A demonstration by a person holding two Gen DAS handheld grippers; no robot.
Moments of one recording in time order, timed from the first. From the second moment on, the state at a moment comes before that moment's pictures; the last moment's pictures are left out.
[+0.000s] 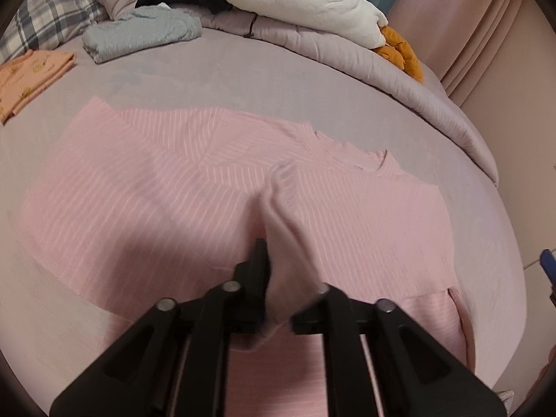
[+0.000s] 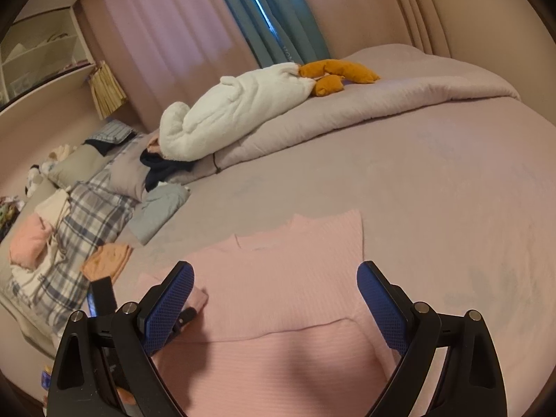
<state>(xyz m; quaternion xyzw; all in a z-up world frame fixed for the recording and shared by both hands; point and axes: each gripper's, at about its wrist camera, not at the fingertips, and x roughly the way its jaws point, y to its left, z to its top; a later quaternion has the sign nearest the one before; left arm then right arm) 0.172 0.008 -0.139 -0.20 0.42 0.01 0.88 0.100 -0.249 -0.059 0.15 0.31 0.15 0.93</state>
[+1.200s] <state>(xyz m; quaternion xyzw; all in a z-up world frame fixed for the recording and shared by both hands) 0.017 0.169 -0.085 -0.29 0.37 0.10 0.88 0.111 -0.141 -0.133 0.18 0.47 0.18 0.84</state>
